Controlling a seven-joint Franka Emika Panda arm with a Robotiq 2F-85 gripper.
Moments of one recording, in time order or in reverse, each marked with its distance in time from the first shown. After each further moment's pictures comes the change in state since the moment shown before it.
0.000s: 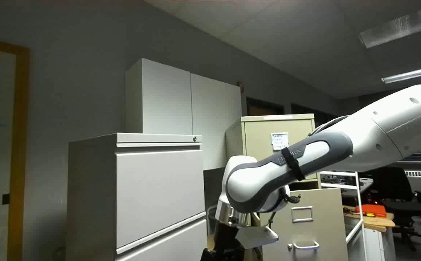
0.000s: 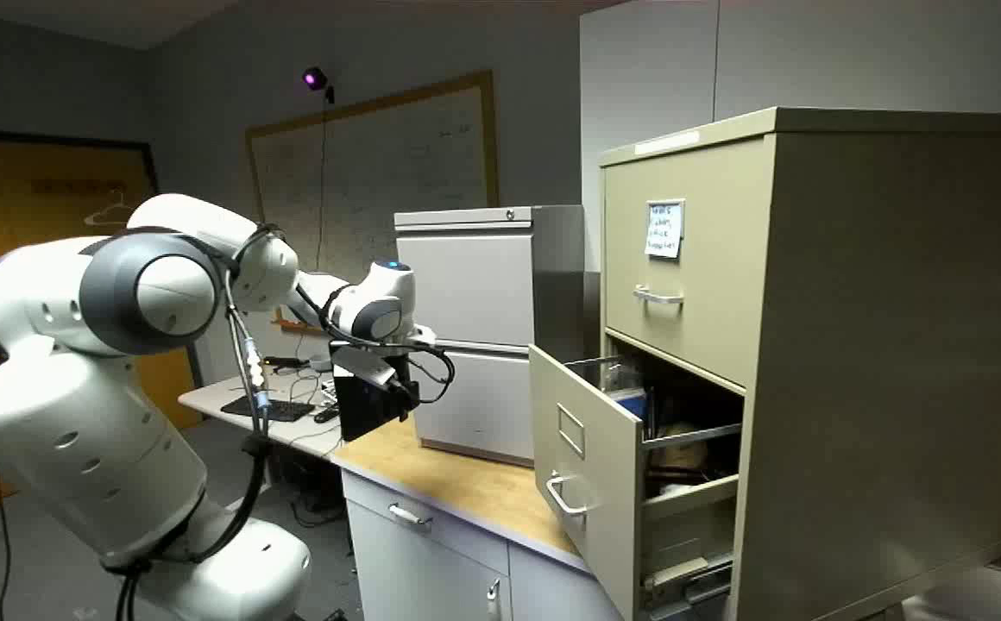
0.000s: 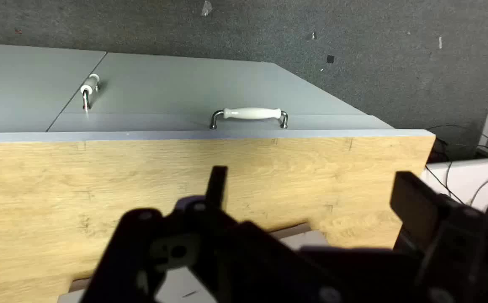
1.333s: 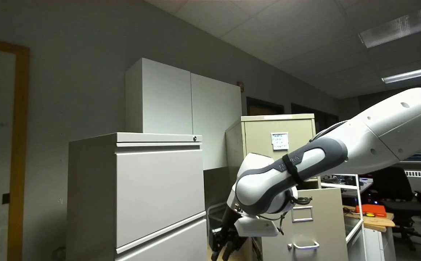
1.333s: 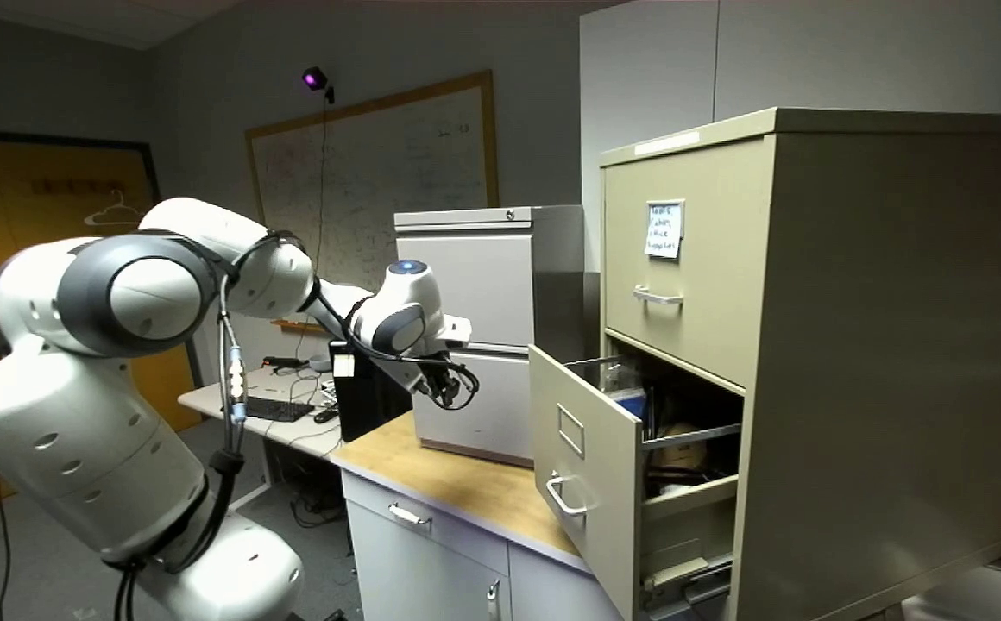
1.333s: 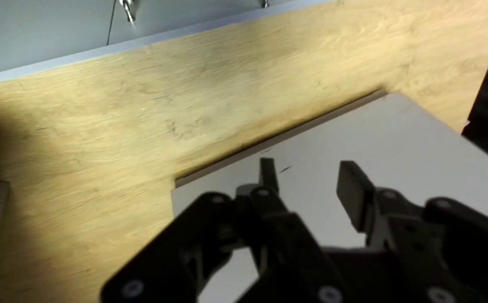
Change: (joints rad) arm -0.145 0.000 -0.001 -0.044 -0.048 0.310 0.139
